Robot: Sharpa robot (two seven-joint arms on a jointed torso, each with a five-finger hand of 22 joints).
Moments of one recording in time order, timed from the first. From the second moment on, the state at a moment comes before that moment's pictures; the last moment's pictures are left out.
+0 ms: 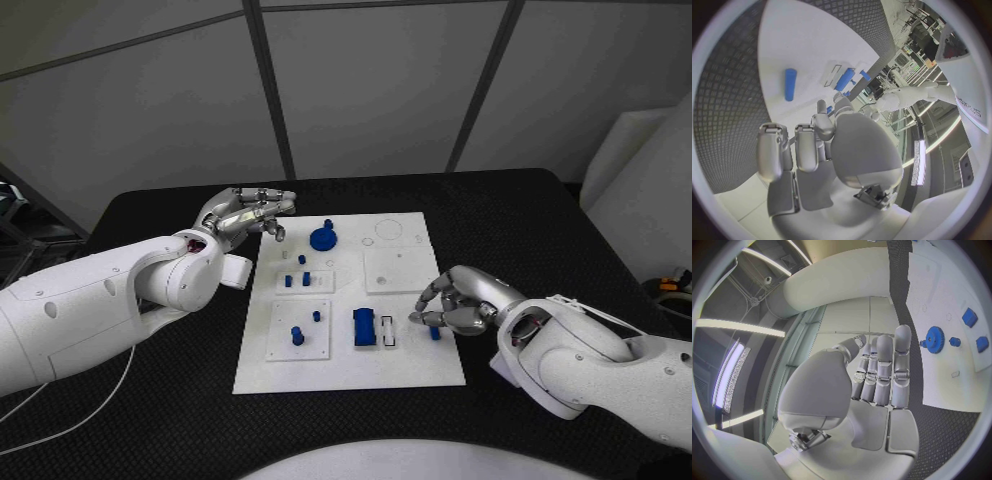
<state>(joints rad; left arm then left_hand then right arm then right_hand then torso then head) 1.08 -0.87 0.03 1.43 -0.09 -0.25 0.33 1.37 -0.12 0.44 -0.02 0.15 0.98 0.18 0.21 0.08 0.98 0.11 0.47 0.14 1.13 0.02 1.12 0.44 0.19 1.17 0.12 0.63 0.94 0.95 -1.08 -0.02 1.95 -1.39 -0.50 -0.44 1.33 -0.02 -0.10 0.20 0.30 1.03 0.09 0.24 0.32 1.40 0.00 1.08 1.17 1.47 -0.07 1.42 1.29 0.03 1.47 0.04 1.49 1.31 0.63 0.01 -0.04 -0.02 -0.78</state>
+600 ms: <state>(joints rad) 1.08 -0.85 0.03 1.43 -0.09 -0.24 0.33 1.34 -0.13 0.42 0.00 0.15 0.97 0.18 0.21 0.08 0.98 0.11 0.48 0.14 1.13 0.03 1.12 0.43 0.19 1.17 0.12 0.62 0.93 0.95 -1.12 -0.02 1.93 -1.48 -0.40 -0.50 1.30 -0.06 -0.14 0.25 0.31 1.09 0.07 0.24 0.32 1.42 0.00 1.12 1.21 1.47 -0.07 1.45 1.31 0.03 1.47 0.05 1.50 1.31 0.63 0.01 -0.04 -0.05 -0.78</state>
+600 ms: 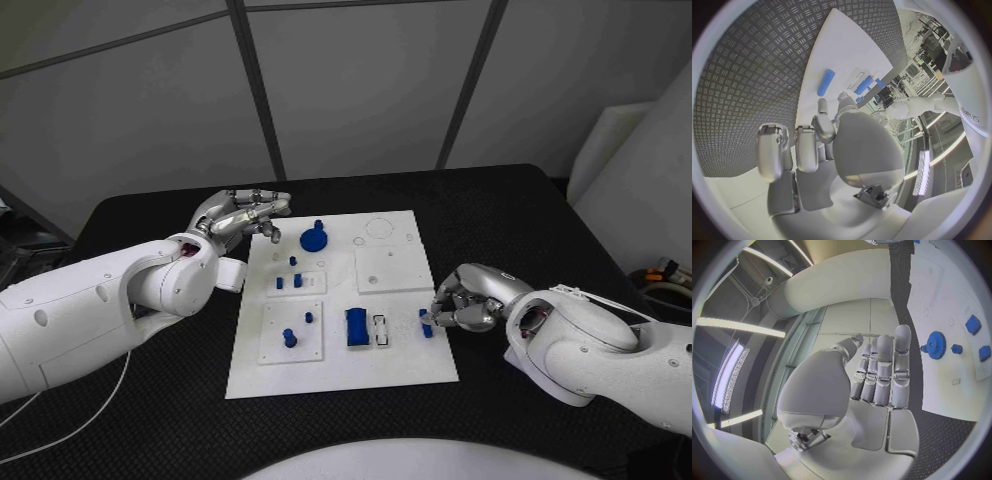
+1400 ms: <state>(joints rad) 1.08 -0.85 0.03 1.43 -0.09 -0.24 0.33 1.34 -0.13 0.42 0.00 0.15 0.97 0.18 0.21 0.08 0.98 0.11 0.48 0.14 1.13 0.03 1.12 0.43 0.19 1.17 0.12 0.62 0.93 0.94 -1.03 -0.02 1.87 -1.58 -0.31 -0.58 1.34 -0.07 -0.15 0.27 0.35 1.10 0.07 0.23 0.33 1.41 -0.01 1.09 1.20 1.47 -0.07 1.44 1.31 0.03 1.47 0.05 1.49 1.31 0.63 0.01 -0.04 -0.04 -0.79</state>
